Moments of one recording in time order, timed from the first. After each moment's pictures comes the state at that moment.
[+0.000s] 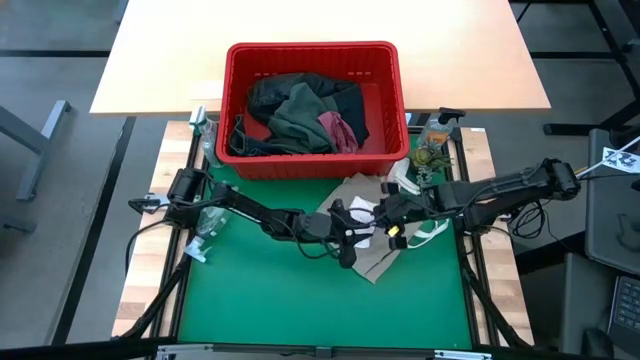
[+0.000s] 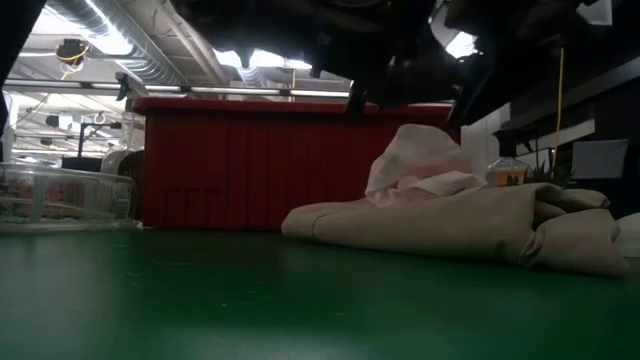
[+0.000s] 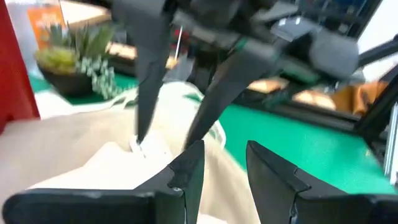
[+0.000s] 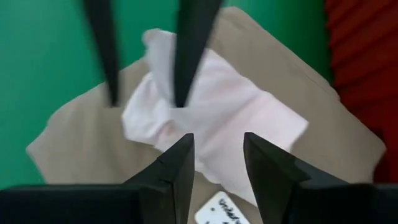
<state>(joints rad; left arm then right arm) -0.18 2.00 1.22 0.53 -0.33 -0.29 0.11 1.23 0.88 -0.58 0.14 -0.06</state>
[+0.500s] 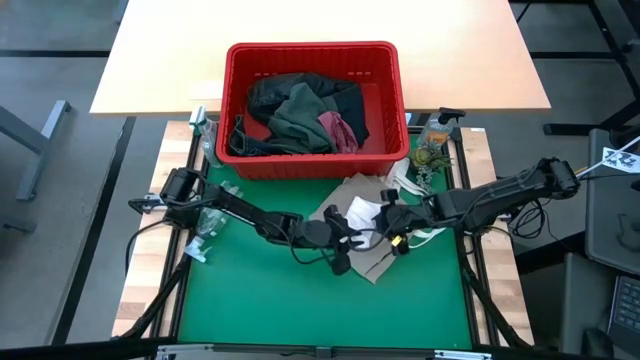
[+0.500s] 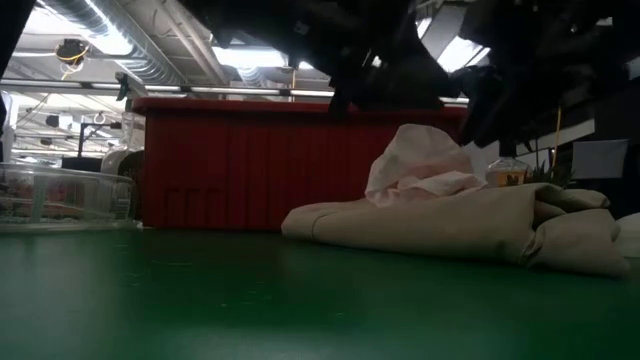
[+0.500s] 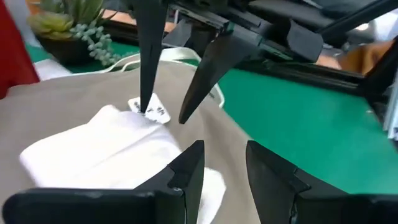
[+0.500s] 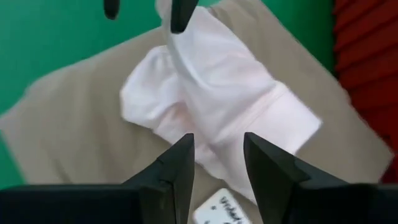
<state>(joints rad) -0.22 1.96 1.22 0.33 -0.35 -0.31 0.16 1.23 0.77 -0.48 0.22 -0.14</state>
